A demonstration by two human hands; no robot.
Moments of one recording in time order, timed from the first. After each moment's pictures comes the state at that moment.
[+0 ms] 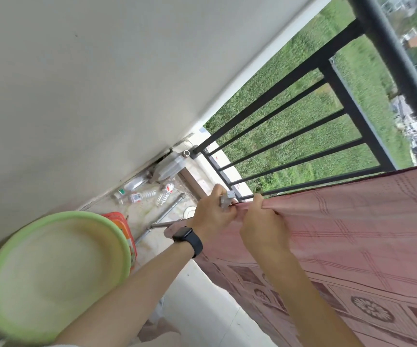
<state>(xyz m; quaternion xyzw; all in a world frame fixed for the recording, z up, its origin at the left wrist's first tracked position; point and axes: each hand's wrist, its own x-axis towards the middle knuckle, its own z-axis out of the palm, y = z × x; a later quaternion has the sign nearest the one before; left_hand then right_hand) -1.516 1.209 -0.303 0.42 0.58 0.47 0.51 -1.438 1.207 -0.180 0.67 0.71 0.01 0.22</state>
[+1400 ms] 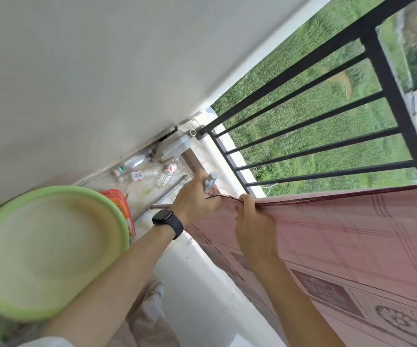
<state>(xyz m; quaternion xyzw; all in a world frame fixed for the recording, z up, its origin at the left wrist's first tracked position) -1.537 1.205 -0.395 0.43 0.59 0.44 0.53 -1.409 1.191 -0.271 0.62 0.78 -0.02 0.10</state>
